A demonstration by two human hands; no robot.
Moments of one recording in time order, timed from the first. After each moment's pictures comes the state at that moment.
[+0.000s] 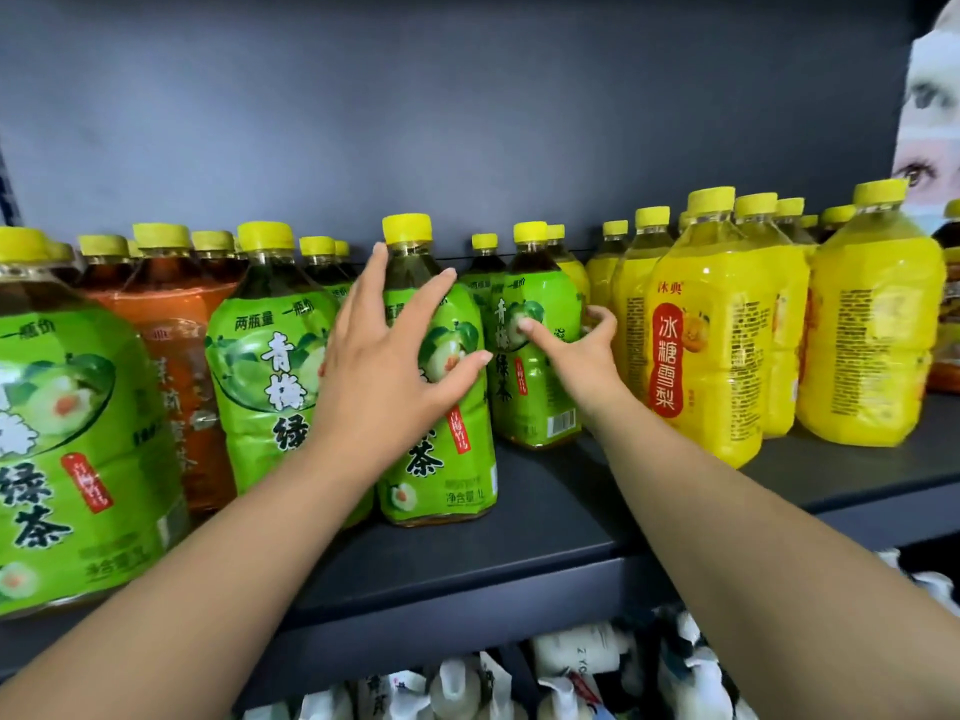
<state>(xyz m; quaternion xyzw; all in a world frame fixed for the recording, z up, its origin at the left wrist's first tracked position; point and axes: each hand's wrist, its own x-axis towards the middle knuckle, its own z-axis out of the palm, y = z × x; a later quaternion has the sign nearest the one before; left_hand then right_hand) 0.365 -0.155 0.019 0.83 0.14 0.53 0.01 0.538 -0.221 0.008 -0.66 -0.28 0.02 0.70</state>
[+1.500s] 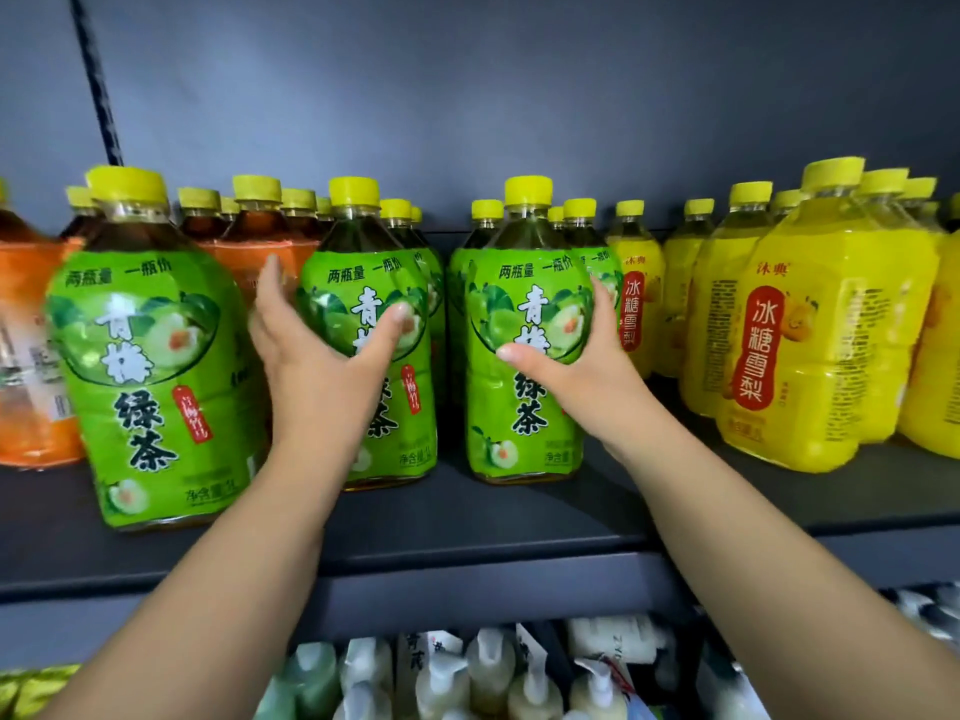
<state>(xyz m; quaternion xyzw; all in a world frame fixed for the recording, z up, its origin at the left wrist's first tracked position) 0.315 -0.113 -0.005 0.66 0.28 0.65 0.24 0.460 -0.229 -0.002 -0.61 -0.47 0.06 0.63</state>
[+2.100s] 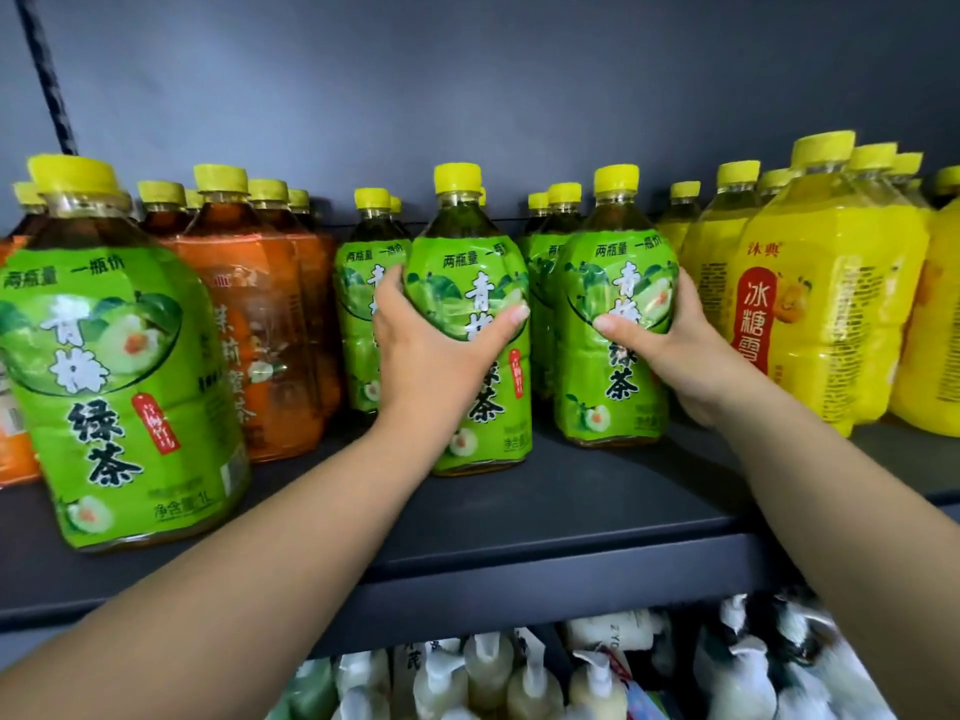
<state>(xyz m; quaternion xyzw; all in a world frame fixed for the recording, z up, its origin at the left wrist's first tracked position) 0.377 -0.136 -0.003 0.71 0.23 0.58 0.34 0.529 -0.250 -0.002 -0.60 -0.41 0.10 0.68</state>
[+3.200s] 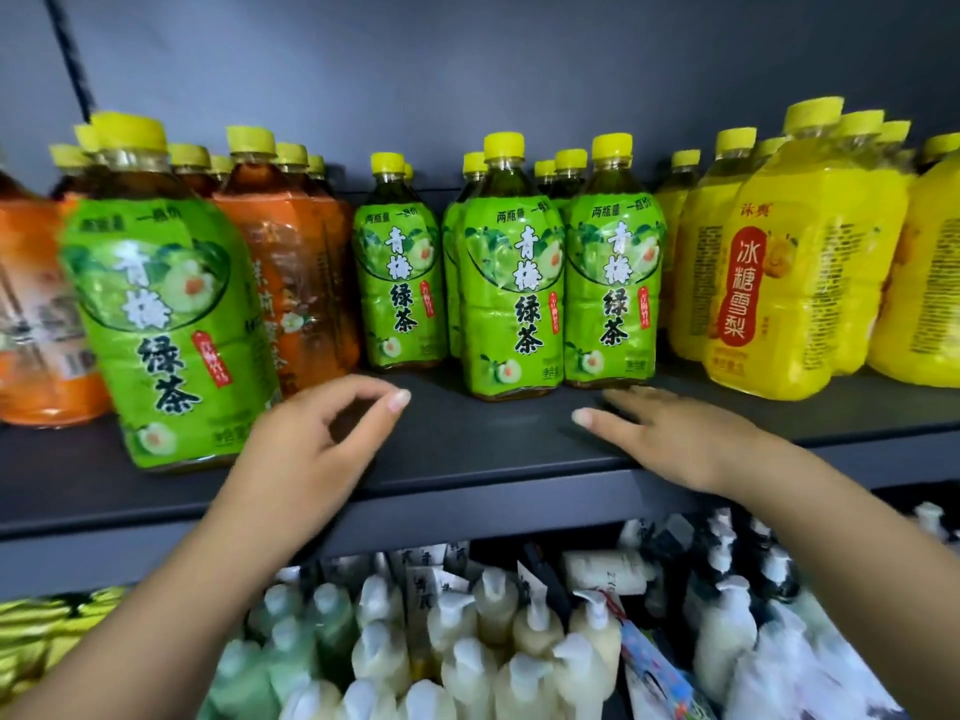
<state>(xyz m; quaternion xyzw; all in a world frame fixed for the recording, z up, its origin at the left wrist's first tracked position) 0.249 -0.143 -0.051 0.86 0.17 0.45 0.19 0.454 -0.299 -0.038 -0.90 -0.42 0.02 0.12</state>
